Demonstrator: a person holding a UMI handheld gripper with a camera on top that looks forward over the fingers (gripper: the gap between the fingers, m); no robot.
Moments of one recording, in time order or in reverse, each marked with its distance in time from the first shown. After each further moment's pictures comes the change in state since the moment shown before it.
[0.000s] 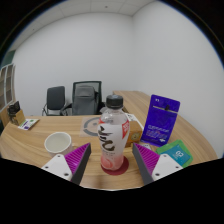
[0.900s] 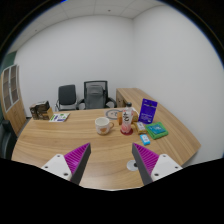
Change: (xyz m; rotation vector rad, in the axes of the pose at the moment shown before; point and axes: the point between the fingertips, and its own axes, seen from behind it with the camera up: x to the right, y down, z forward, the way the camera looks) arm -0.099 -0.002 -0.349 -0.087 0.018 0.019
